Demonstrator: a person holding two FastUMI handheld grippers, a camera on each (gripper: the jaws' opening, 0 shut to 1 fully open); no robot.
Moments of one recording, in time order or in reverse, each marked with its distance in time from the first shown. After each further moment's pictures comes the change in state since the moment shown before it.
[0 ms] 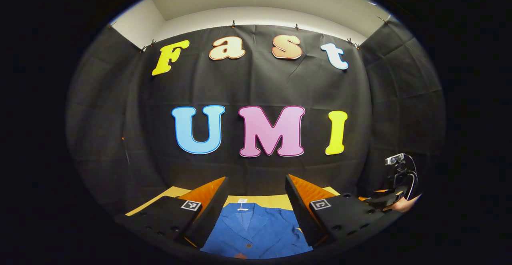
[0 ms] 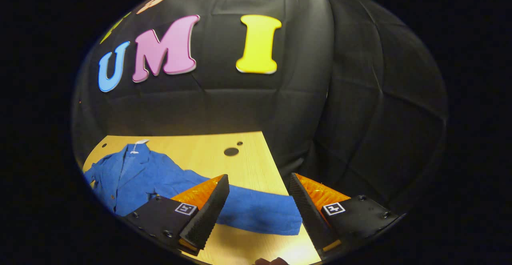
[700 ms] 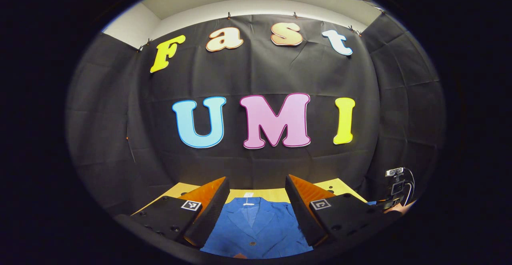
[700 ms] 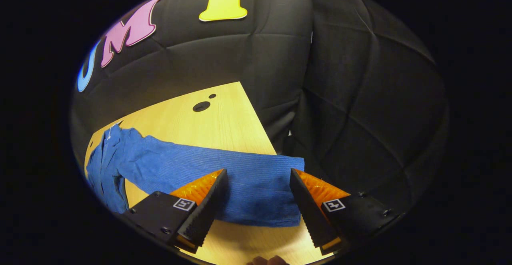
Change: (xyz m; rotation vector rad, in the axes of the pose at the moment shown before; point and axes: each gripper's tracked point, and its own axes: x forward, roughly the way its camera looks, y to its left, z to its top) left arm 0.022 -0.003 -0.011 0.018 0.081 0.046; right arm 0.057 -0.037 -0.091 0.117 0.229 -0.086
